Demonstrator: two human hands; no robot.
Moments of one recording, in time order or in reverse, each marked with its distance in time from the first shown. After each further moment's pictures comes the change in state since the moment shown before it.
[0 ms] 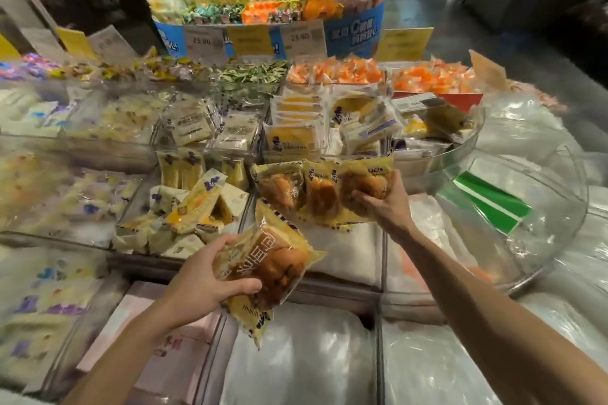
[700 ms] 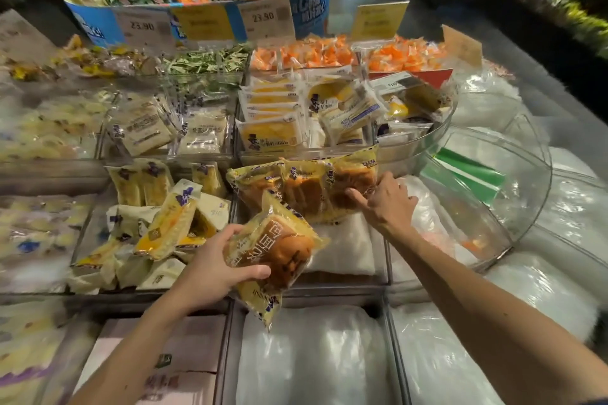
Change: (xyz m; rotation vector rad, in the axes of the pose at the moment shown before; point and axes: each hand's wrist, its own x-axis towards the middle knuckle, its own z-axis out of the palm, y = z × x) left_hand 0.084 -0.023 -0.008 -0.020 -0.183 0.061; right_hand 0.000 0.015 0.019 -0.878 0.215 0.190
